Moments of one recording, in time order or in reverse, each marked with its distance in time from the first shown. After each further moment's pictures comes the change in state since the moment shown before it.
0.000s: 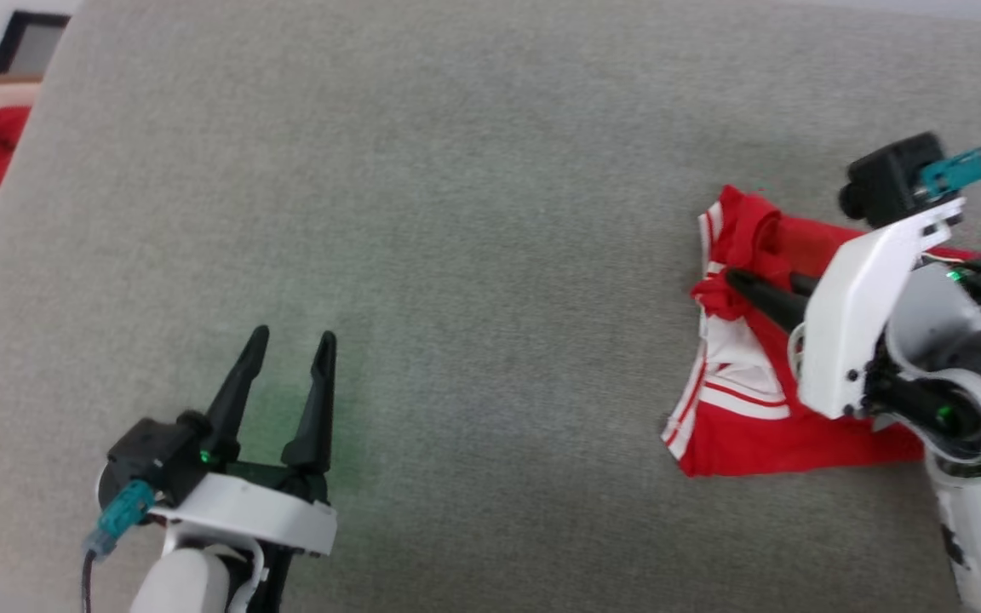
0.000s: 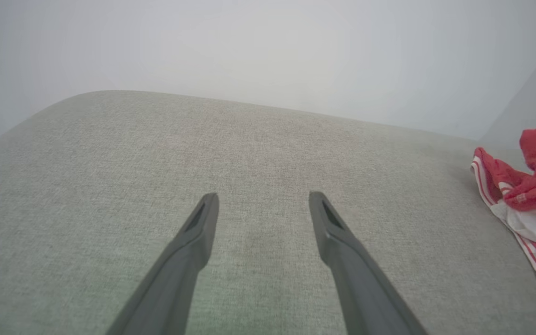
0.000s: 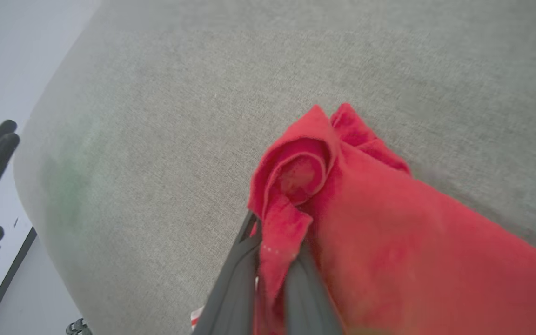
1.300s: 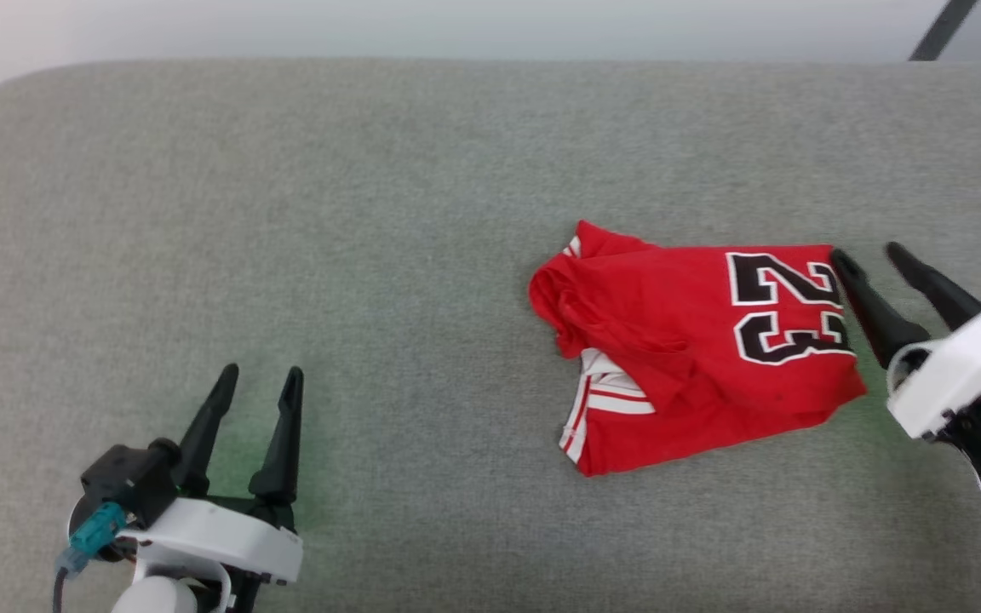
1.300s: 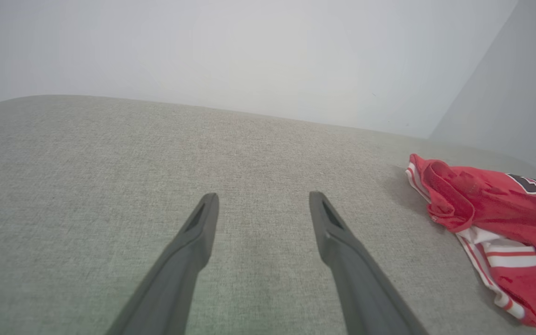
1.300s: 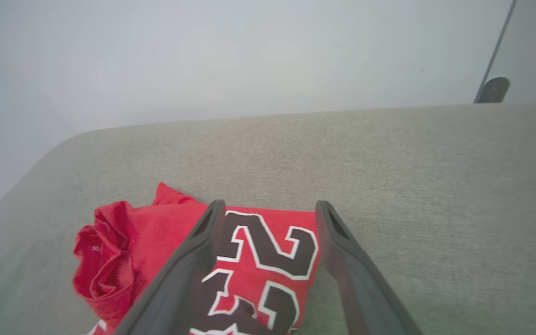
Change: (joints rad) left arm 0.036 0.051 0.013 0.056 -0.051 0.000 0.000; right arm 0.116 -0.180 0.009 0.237 0.143 0.000 -0.714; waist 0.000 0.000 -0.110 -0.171
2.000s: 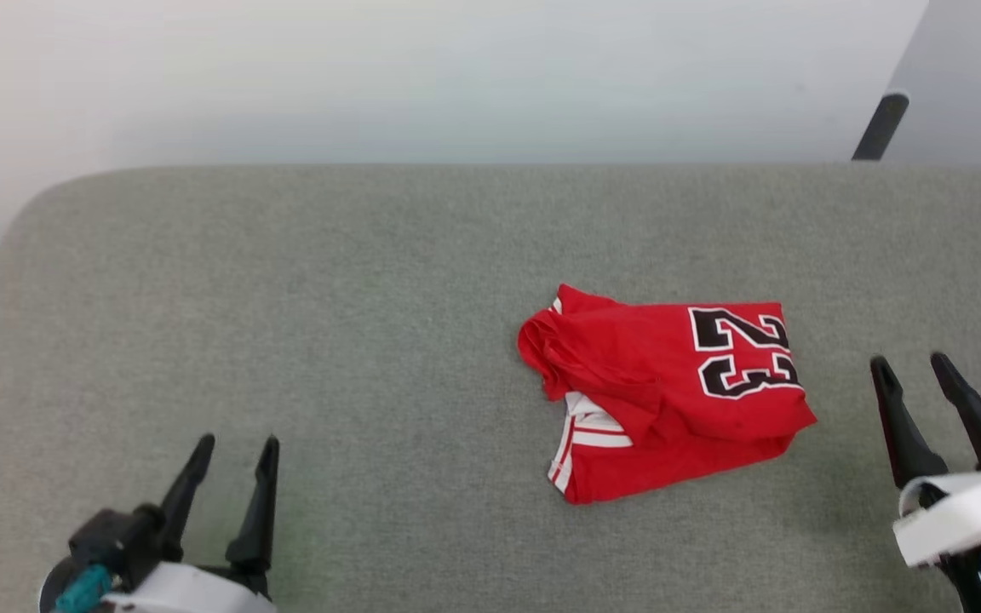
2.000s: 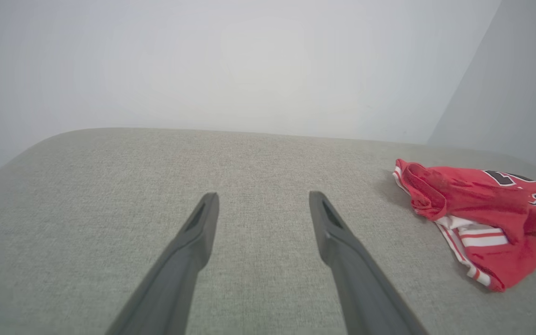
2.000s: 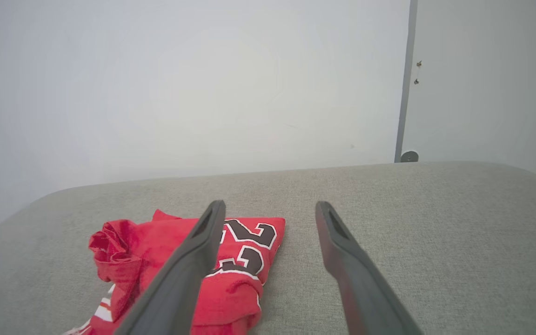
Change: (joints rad) left arm 0.117 0.031 0.035 0.005 0.039 0.000 0.000; right arm 0.261 0.031 -0.042 0.049 -0.137 0.000 -0.442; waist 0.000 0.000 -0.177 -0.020
